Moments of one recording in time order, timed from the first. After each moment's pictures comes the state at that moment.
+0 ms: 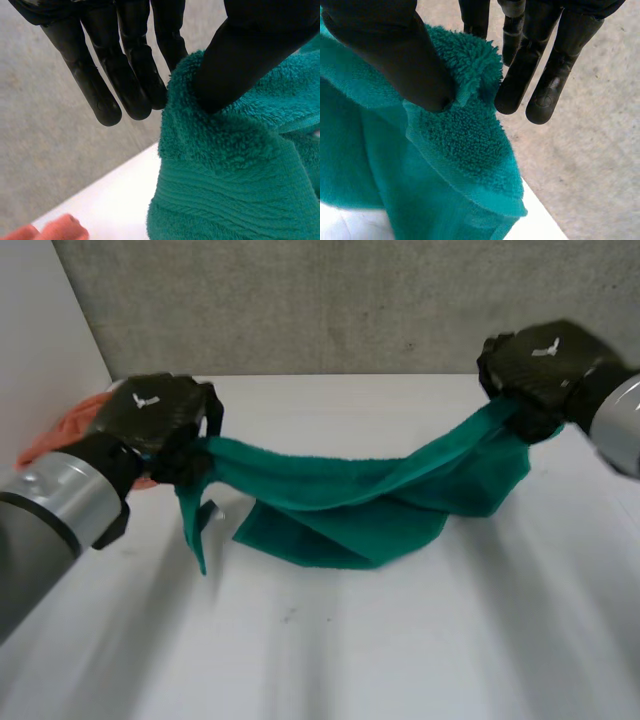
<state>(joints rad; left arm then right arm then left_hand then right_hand) 4.35 -1.53 -1.65 3.13 -1.36 3.31 1.84 -1.44 1.28 0.33 1.29 2.58 1.11 1.20 1.19 1.20 0.98 0.96 0.40 1.18 1.19 0.98</state>
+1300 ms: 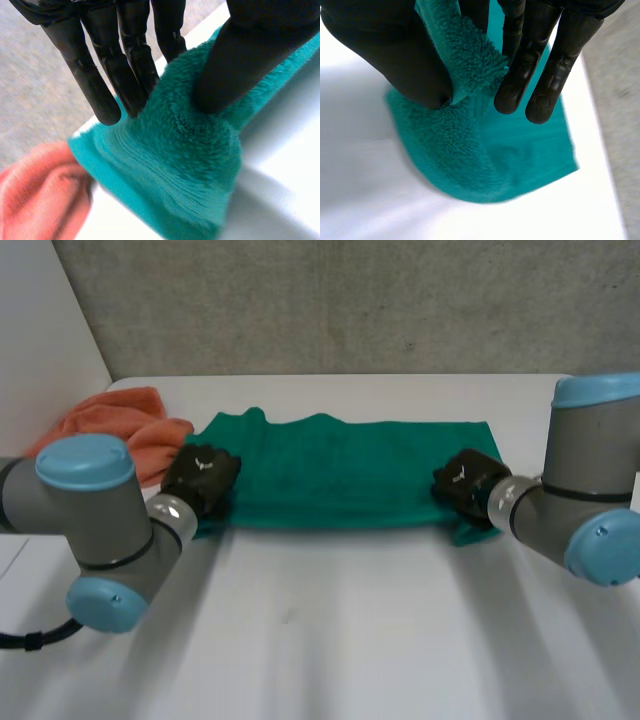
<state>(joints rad) 4.31 -2.14 -1.50 3.40 -1.53 3.57 1.91 -0.91 1.18 0.28 1.39 2.09 1.08 1.09 1.09 1.09 0.92 0.96 0.40 1.18 1.19 1.00</state>
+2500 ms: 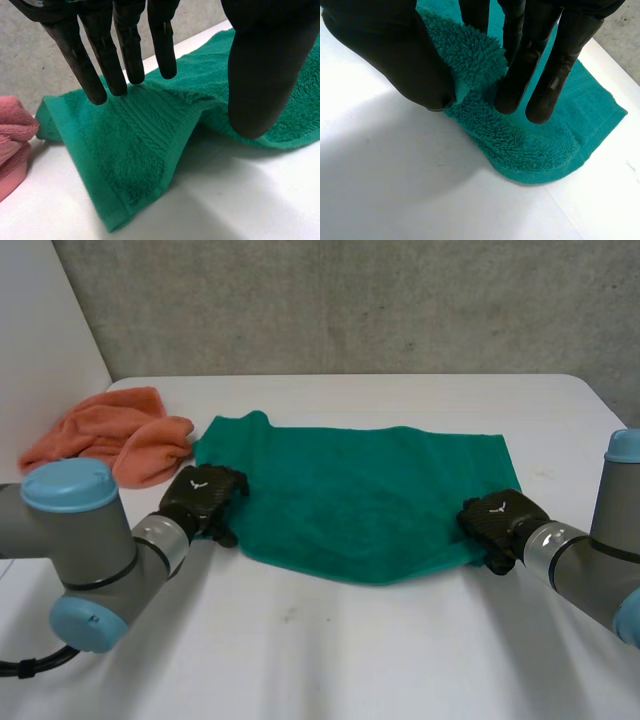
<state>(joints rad) 4.37 -2.14 -1.61 3.47 -1.39 3.35 1.80 -1.09 1.59 0.08 1.35 2.49 0.53 0.52 0.52 0.52 0.33 0.96 0.40 1.18 1.19 1.00</state>
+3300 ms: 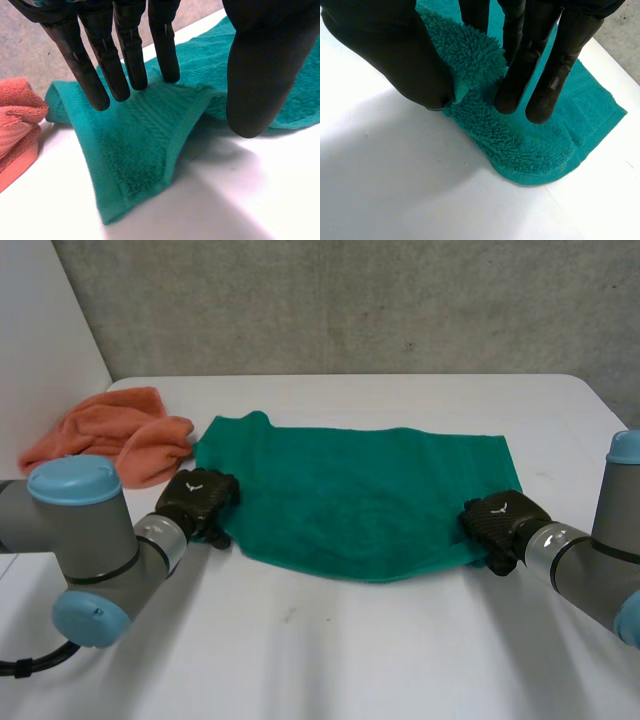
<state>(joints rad) 4.38 -2.17 -1.58 3.43 -1.43 3.38 1.80 -1.09 1.59 0.08 1.35 2.48 0.60 0.59 0.59 0.60 0.42 0.96 0.40 1.18 1.19 1.00</state>
